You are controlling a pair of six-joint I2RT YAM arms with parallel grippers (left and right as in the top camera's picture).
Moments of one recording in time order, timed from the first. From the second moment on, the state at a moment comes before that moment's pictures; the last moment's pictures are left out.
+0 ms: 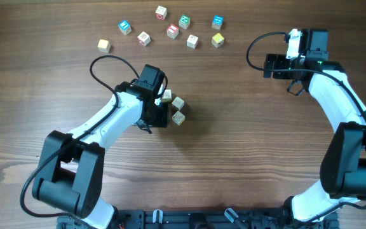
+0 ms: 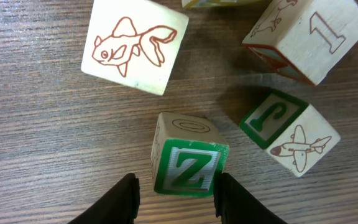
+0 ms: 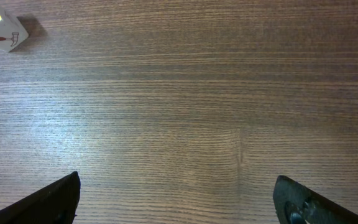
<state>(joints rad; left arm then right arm) -0.39 1.75 1.06 -0.75 0.11 -0.35 -0.06 1.80 1.21 -0.40 -0.08 -0.01</state>
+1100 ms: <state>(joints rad) -0.39 1.75 1.06 -0.70 0.07 -0.29 -0.06 1.80 1.21 -0.40 -0.08 -0.01</state>
